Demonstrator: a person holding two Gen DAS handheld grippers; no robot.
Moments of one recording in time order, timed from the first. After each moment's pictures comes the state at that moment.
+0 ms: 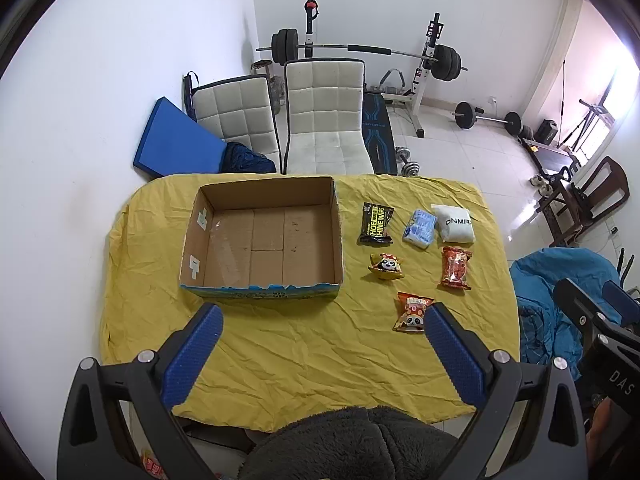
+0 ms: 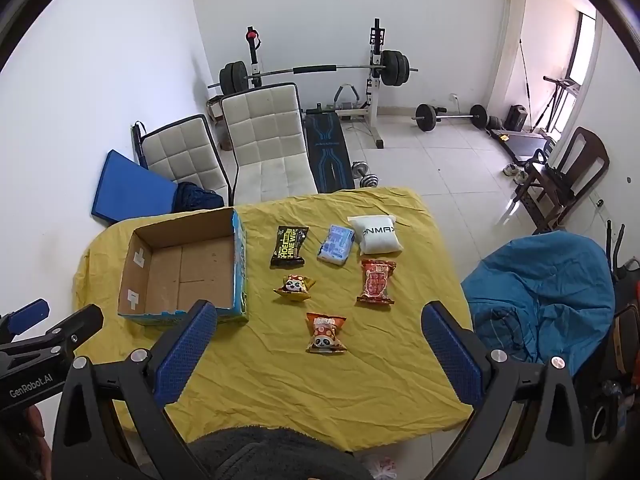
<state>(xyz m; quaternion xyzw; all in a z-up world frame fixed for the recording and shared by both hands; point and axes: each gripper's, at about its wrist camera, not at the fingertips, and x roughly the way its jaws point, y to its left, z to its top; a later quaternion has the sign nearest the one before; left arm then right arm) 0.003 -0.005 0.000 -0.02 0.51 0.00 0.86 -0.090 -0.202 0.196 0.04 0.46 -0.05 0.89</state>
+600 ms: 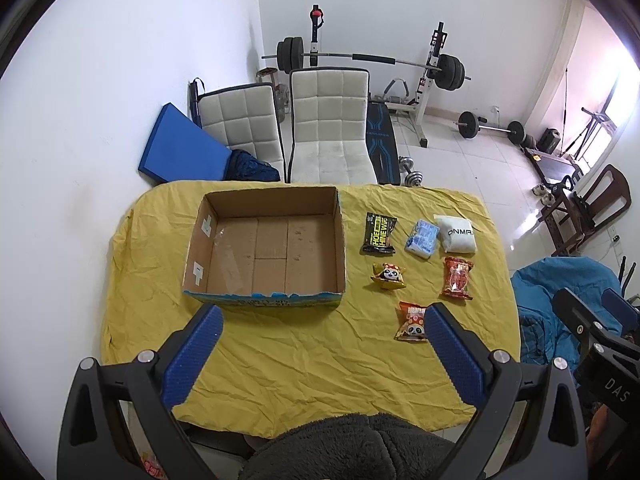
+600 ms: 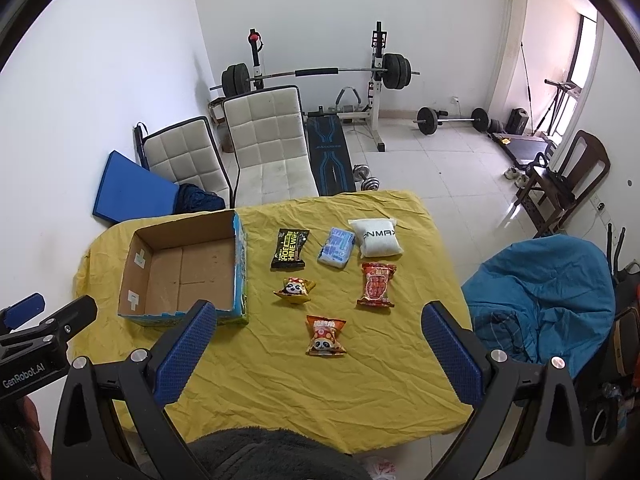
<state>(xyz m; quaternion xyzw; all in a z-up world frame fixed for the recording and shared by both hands) 0.002 -0.006 0.008 -0.02 0.49 0.01 0.87 -0.087 -0.204 0.197 0.04 0.45 -0.05 0.89</state>
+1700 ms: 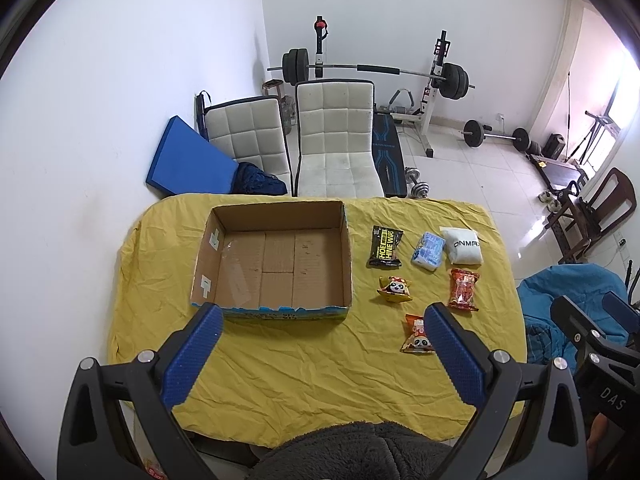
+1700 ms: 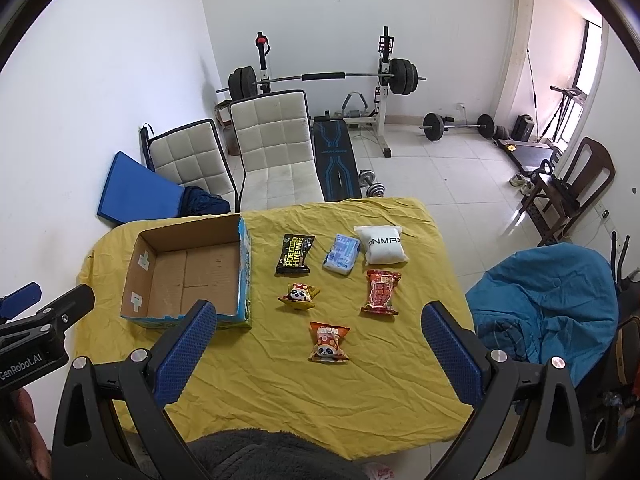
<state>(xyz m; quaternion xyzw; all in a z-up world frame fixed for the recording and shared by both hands) 0.005 -0.005 0.013 -0.01 0.47 0.03 0.88 -0.084 -0.202 0.199 0.03 0.45 -0.04 0.89</state>
